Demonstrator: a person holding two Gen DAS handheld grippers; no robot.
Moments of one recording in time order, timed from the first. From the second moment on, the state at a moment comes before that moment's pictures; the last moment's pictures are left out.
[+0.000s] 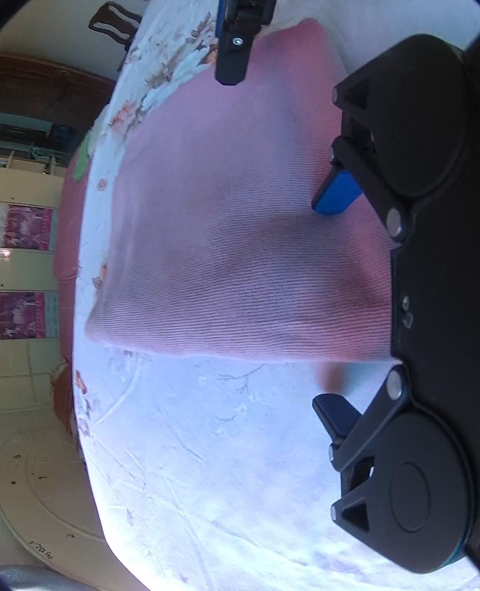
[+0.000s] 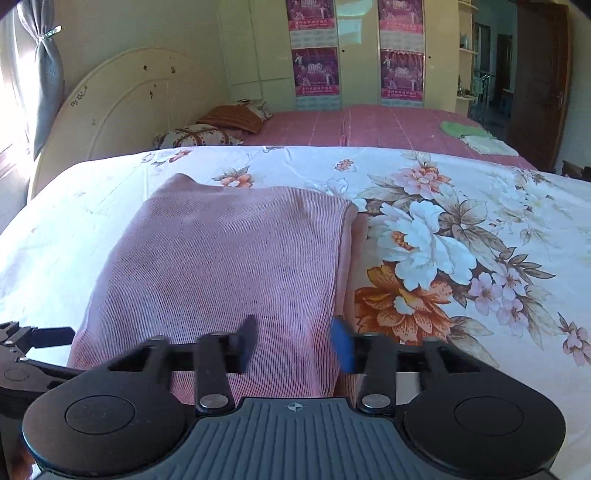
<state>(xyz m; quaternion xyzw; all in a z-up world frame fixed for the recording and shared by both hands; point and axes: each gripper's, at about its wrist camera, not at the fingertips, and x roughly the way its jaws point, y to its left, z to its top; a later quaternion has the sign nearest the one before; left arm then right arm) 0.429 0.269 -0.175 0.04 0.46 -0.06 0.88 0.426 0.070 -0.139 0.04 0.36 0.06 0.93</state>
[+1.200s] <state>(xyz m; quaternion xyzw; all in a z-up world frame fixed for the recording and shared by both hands) 0.281 0.254 -0.033 0.10 0.37 -0.01 0.93 0.259 0.047 -0.050 0.09 0.41 0.15 0.90</state>
